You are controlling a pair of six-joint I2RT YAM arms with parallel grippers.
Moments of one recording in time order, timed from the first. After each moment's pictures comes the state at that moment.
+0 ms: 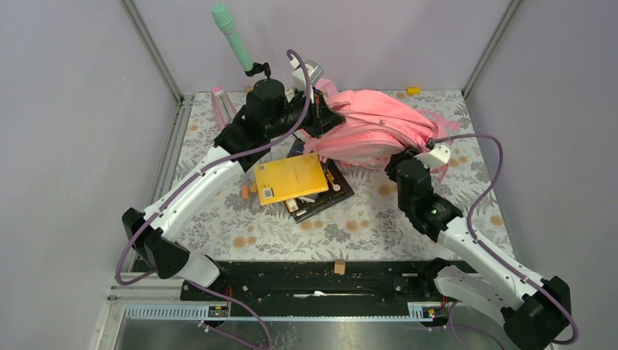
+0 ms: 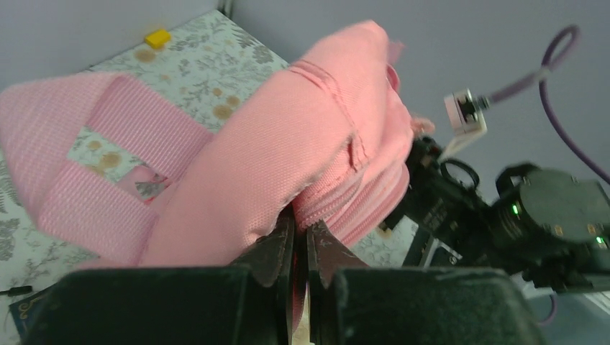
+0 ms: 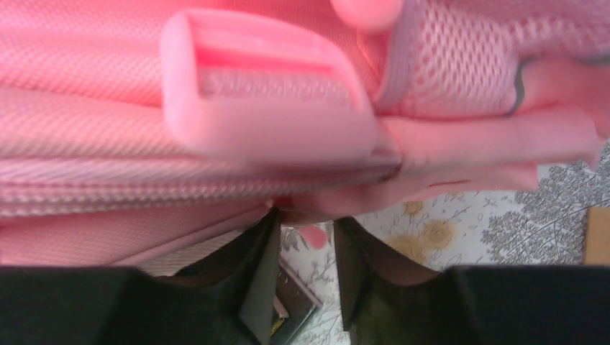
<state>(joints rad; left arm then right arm) -0.69 1.49 1.62 -0.26 0.35 -0.31 0.63 0.90 0.66 -0.11 0.76 0.74</state>
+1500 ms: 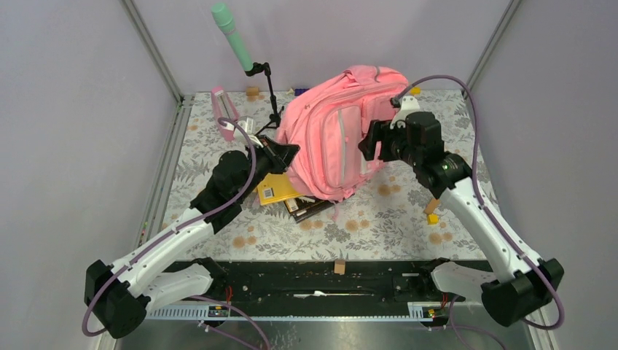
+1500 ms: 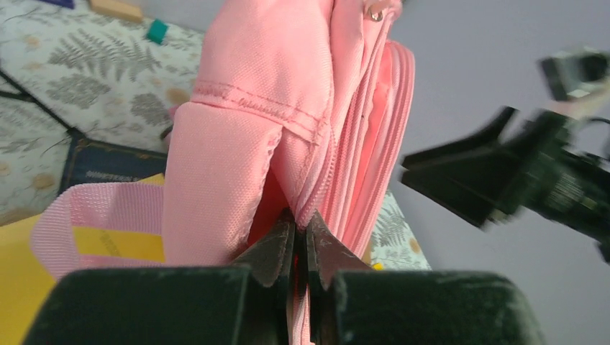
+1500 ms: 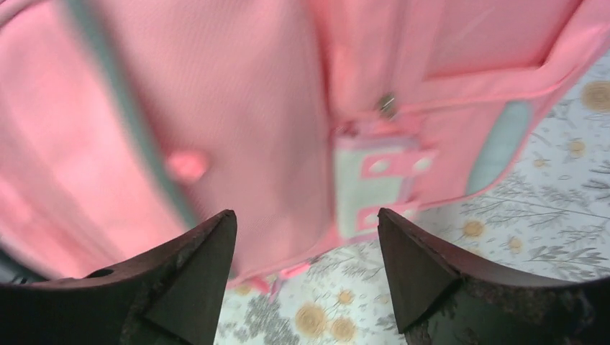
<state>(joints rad) -0.70 0.99 0.81 0.16 -0.09 -0.69 0.39 1.19 1.18 -0.46 -0.06 0.29</state>
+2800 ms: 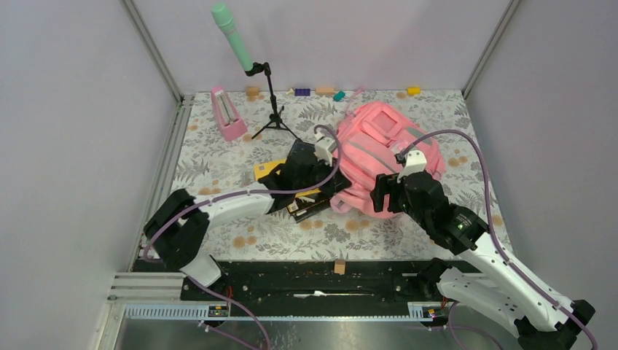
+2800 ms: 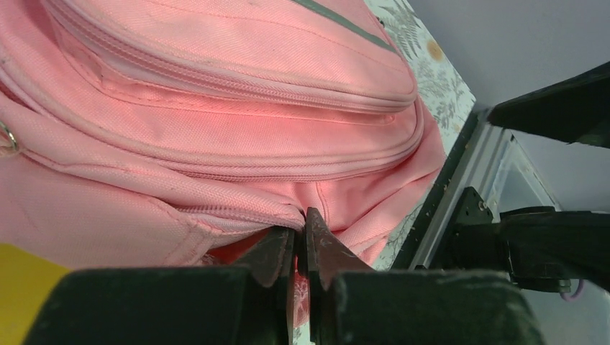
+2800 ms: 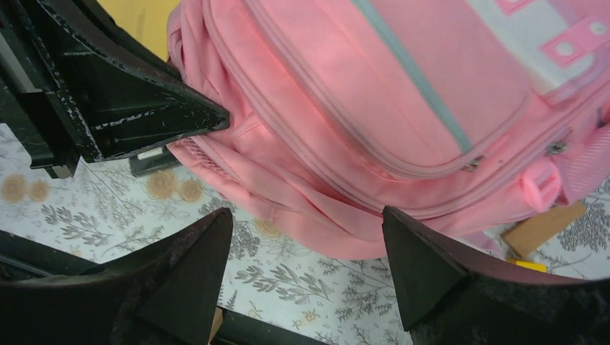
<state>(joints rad) -0.84 1.54 0.92 0.27 0.24 -0.52 0.72 0.74 0.83 -0.63 0.30 0.36</state>
